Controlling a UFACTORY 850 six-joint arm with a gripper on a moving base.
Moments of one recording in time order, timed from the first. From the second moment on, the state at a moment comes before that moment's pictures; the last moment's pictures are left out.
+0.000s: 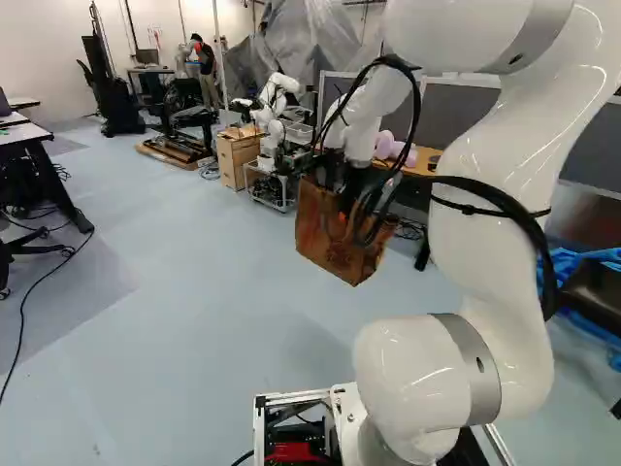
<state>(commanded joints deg) -4.1 -16.5 -59.1 0.0 -34.8 -38.5</state>
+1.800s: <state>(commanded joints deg) -5.8 -5.6 -64.2 1.1 -52.9 -38.5</state>
